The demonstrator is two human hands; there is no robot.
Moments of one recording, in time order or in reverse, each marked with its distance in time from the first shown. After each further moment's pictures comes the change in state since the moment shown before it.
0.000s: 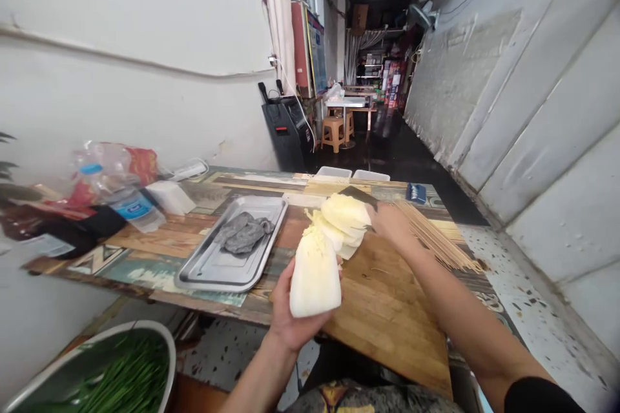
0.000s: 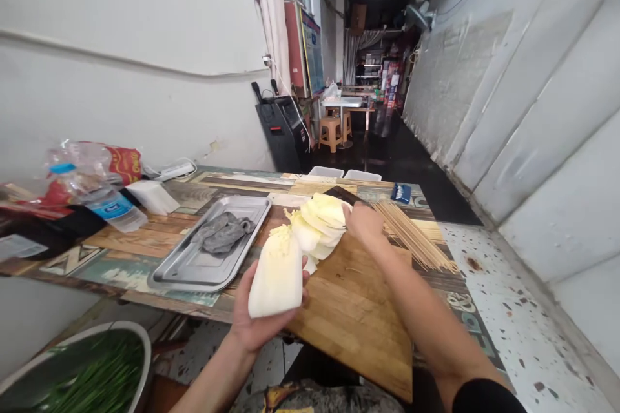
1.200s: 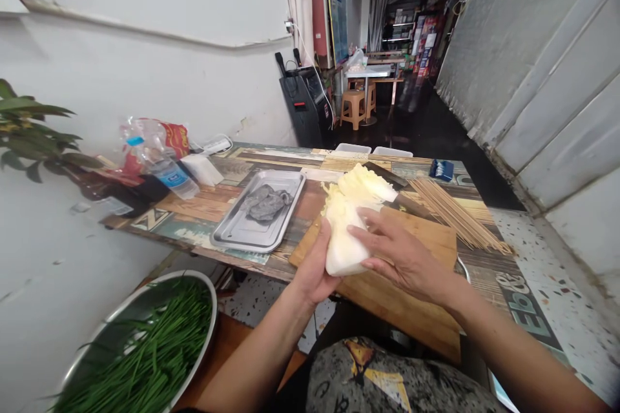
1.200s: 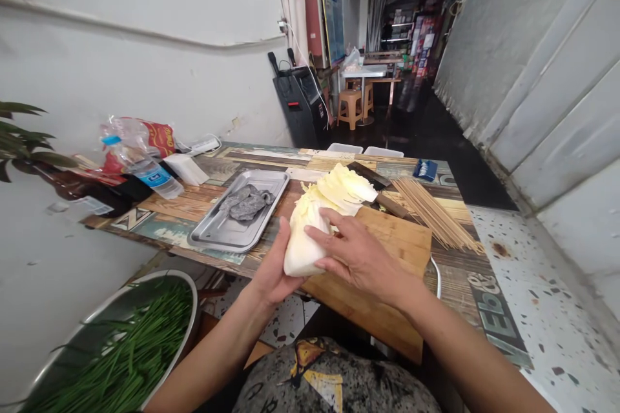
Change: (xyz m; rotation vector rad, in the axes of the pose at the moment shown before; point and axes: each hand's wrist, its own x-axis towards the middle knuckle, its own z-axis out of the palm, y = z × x) left_hand 0.012 -0.014 0.042 0.280 0.246 0.109; right_hand -0.107 -0.001 -0.021 0.062 -0.071 -1.124
